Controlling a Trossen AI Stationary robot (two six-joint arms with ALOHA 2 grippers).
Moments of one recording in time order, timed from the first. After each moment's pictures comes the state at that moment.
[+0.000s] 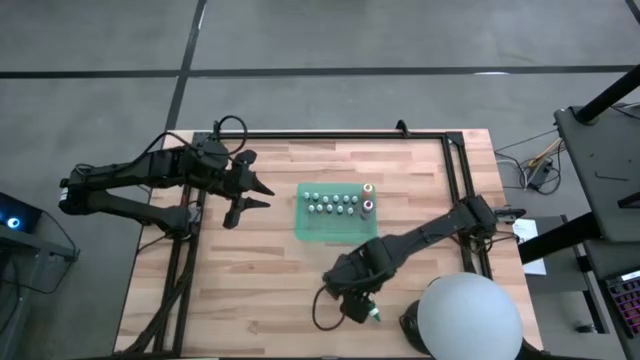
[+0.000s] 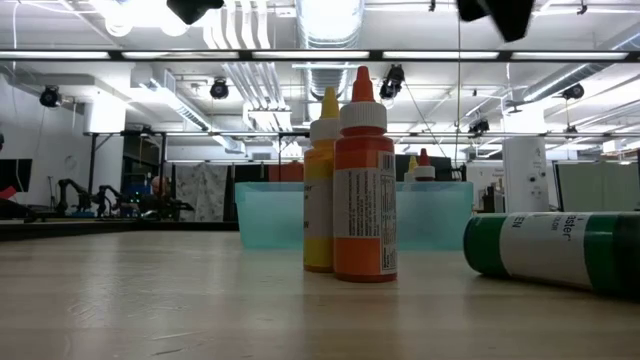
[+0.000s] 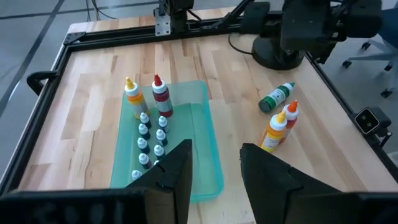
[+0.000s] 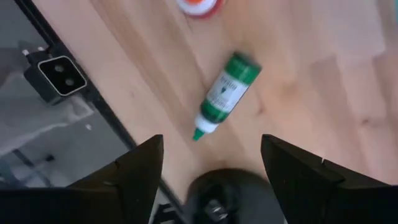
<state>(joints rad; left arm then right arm) 0.10 0.94 1.12 -0.69 0.19 0.16 0.43 2.06 1.99 -1.39 -0.19 0.98</state>
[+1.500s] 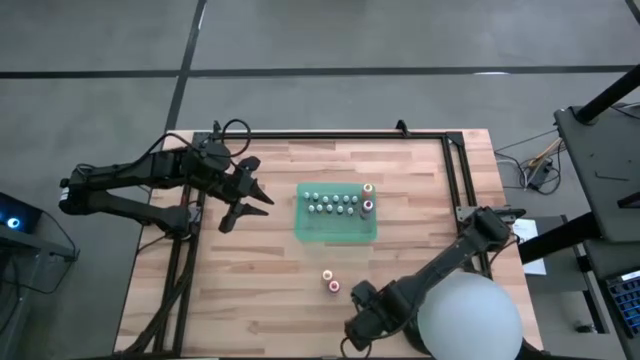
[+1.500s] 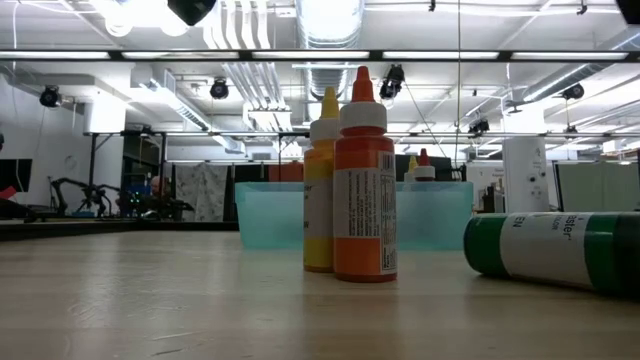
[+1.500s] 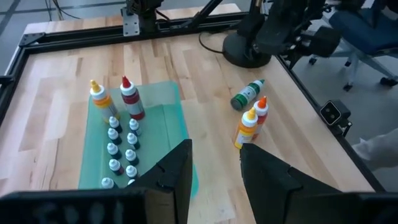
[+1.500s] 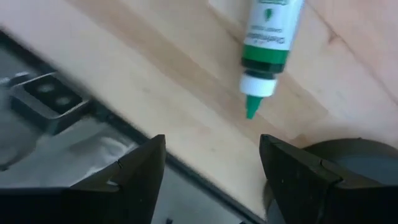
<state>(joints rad) 0.10 0.95 1.10 -0.69 0.31 0.18 0.64 2.05 1.76 -1.10 -0.09 1.57</state>
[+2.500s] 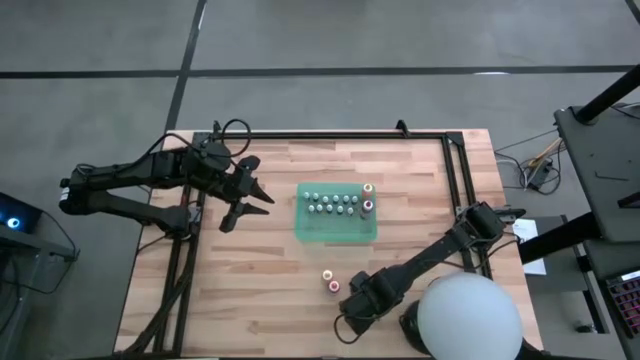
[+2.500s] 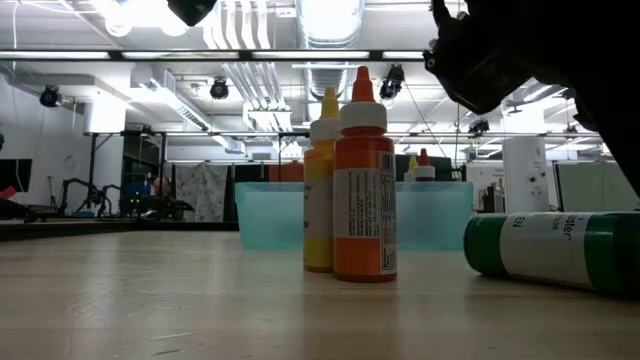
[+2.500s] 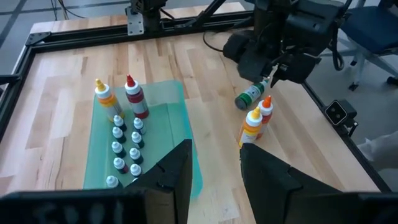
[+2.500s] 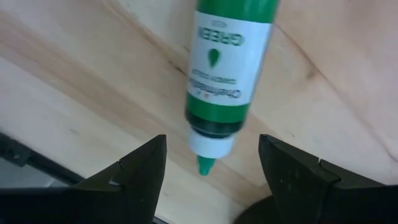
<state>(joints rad) 0.10 0.95 1.10 -0.69 0.29 0.18 0.55 2.05 1.53 -0.93 -0.19 1.47</state>
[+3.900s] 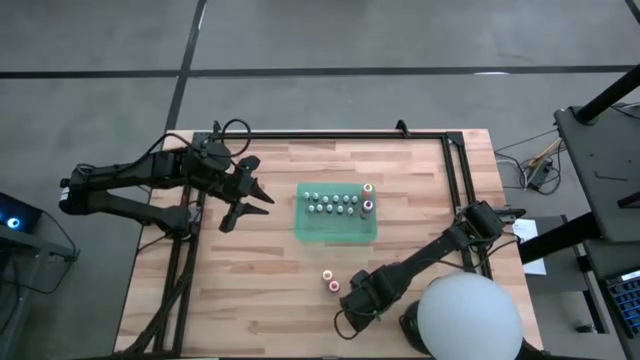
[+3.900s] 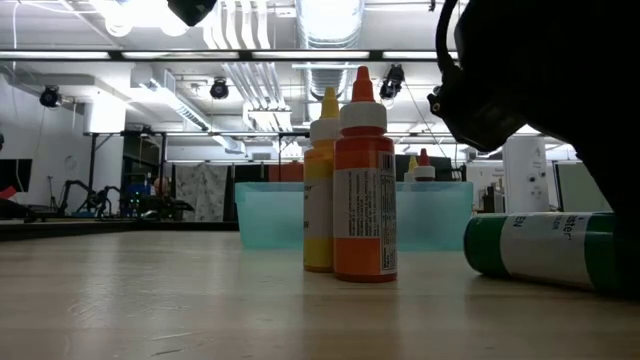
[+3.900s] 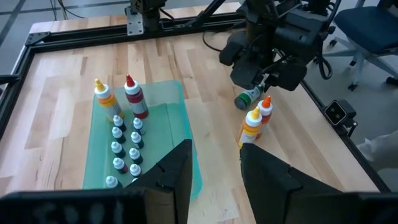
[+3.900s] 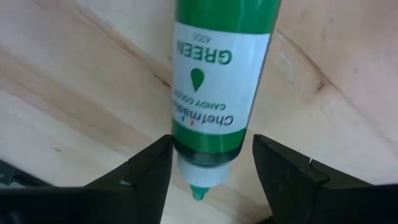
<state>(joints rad) 0.10 0.95 1.10 -0.69 0.29 0.18 0.53 2.05 1.43 -0.83 -0.22 1.49</state>
